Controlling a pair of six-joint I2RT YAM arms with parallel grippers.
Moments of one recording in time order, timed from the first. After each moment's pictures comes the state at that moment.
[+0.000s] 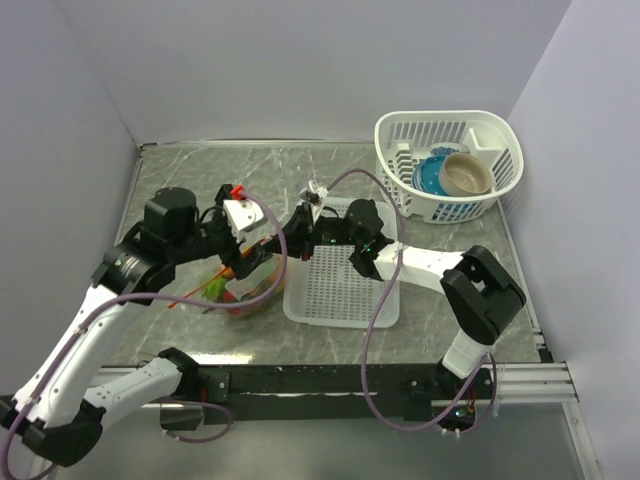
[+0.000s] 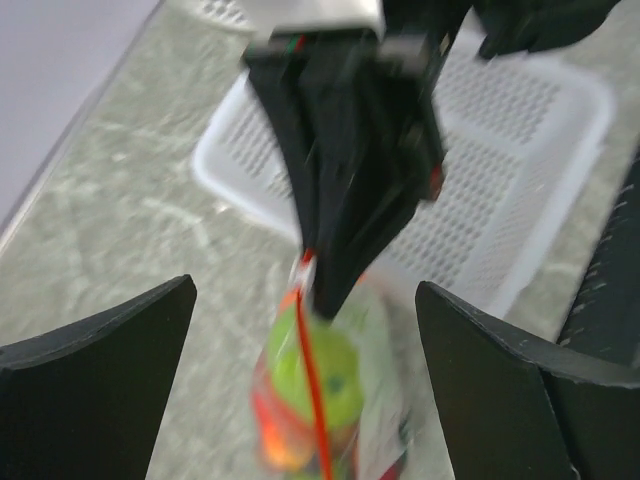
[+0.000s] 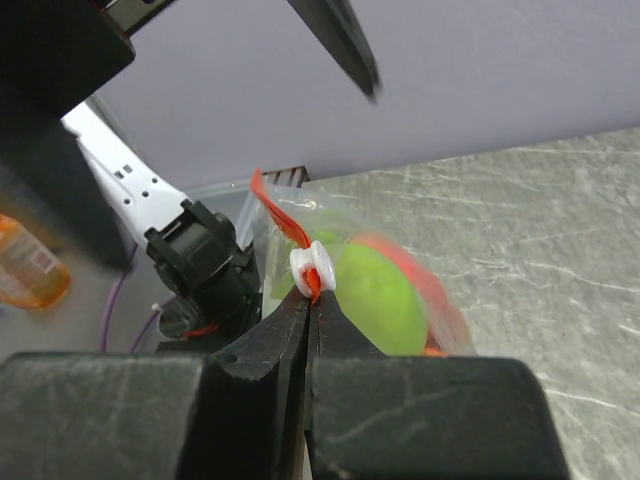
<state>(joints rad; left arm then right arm) -0.54 0.92 1.24 -0.73 0.38 0.44 0.75 1.68 0.95 0.98 -0.89 0.46</state>
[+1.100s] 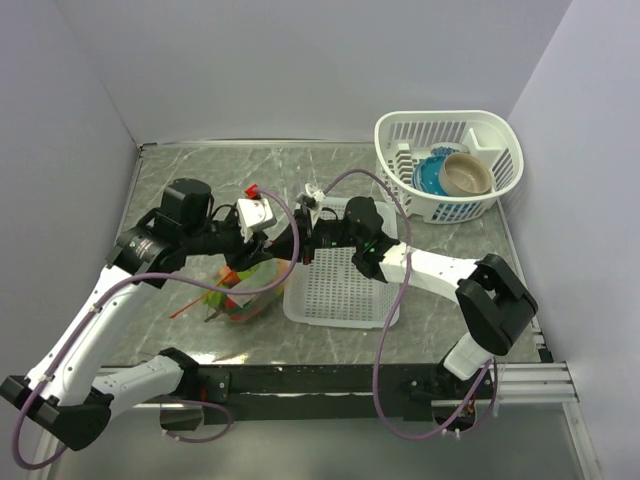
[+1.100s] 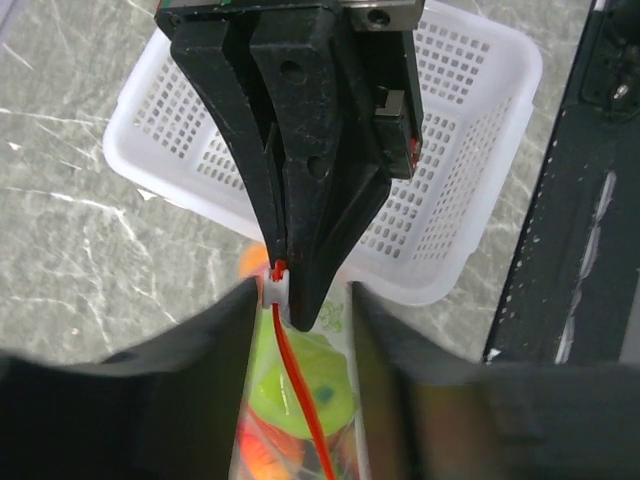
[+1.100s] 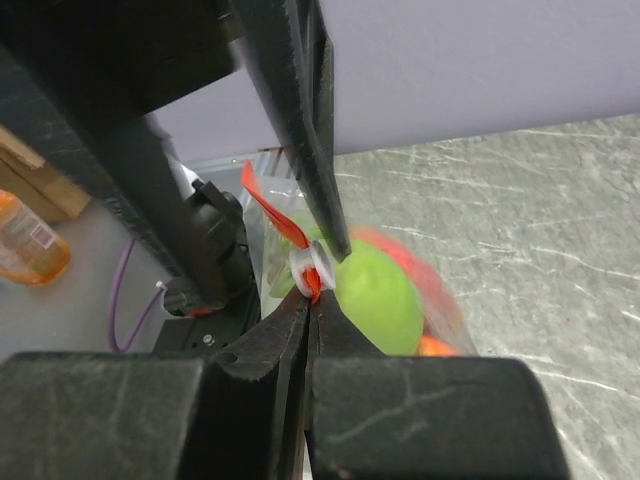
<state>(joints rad) -0.51 1.04 1.28 -0.83 0.55 0.45 0.77 1.60 0.97 0.78 -0.89 0.35</state>
